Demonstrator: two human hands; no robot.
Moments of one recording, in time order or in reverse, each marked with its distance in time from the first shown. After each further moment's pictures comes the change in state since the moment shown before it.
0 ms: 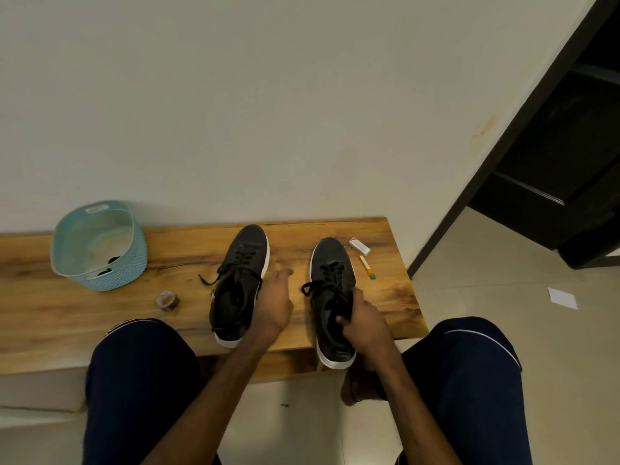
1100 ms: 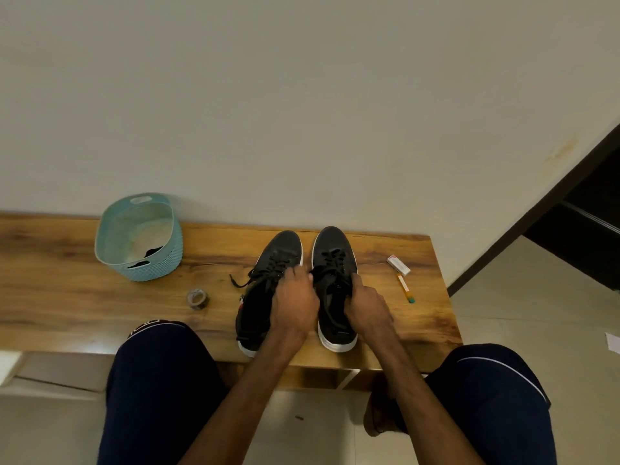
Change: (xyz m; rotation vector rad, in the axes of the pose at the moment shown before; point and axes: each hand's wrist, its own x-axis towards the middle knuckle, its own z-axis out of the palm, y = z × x) left_hand 0.013 0.012 -0.037 0.191 0.288 -0.071; right_hand 0.077 -0.063 0.021 -0.204 0.048 -0.142
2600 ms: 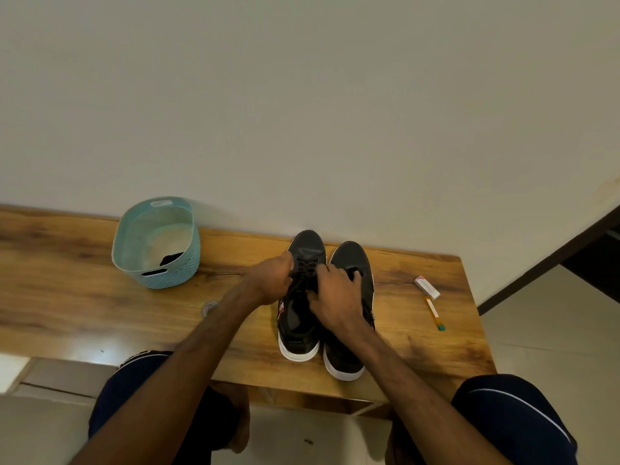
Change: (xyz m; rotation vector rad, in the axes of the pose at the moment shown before) left_hand 0.093 -0.088 -0.046 0.088 -0.496 0.175; right_hand 0.031 -0.108 0.007 -0.125 0.032 -0.272
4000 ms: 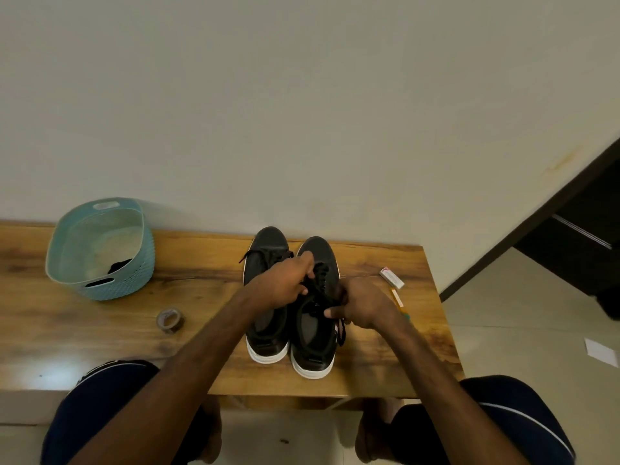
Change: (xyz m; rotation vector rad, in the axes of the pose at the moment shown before) left_hand 0.033 0.064 0.029 -0.168 -0.113 0.276; right_hand -0.020 0.093 -0.046 0.212 -0.357 0.162
